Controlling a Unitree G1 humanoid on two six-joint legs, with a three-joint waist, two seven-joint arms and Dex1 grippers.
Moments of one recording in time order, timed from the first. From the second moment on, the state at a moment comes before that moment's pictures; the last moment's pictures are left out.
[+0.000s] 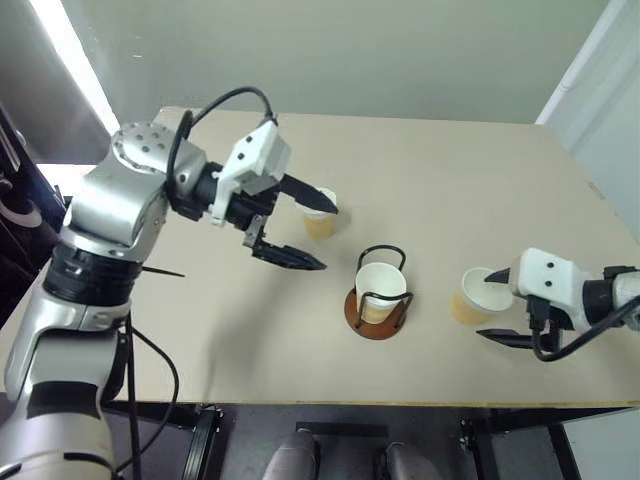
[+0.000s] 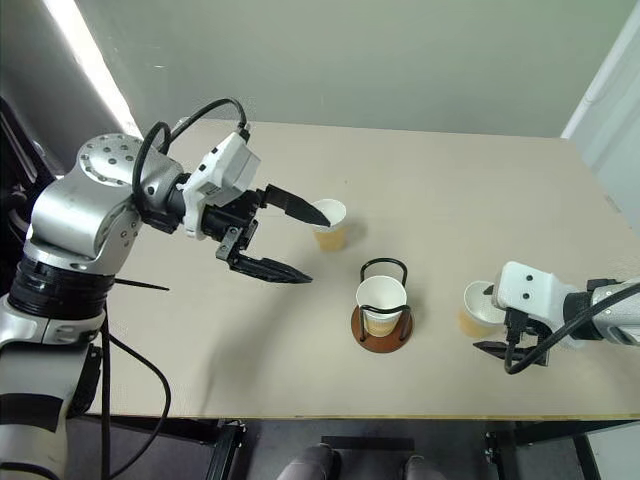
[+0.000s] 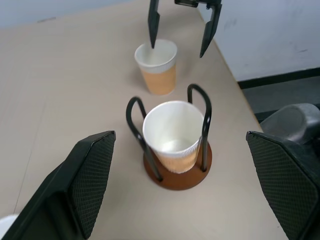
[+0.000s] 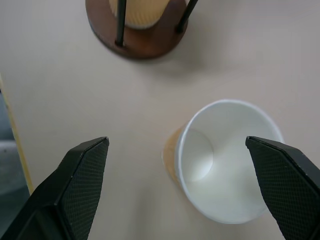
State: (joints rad) left arm -1.03 0.85 -0.22 0.01 -0.47 0.53 -1.50; right arm -0.12 -1.29 -0.10 -0.49 0.39 0.59 1.04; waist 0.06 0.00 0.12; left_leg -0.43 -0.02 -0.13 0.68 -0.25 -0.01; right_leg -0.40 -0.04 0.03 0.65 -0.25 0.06
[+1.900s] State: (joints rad) left arm -0.88 0.97 -0.17 -0.01 -0.42 0.51 -1.55; right arm -0.88 -1.21 0.06 -0.57 0.51 0.72 1.30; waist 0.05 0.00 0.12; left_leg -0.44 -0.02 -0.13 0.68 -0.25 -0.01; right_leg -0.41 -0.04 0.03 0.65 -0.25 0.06
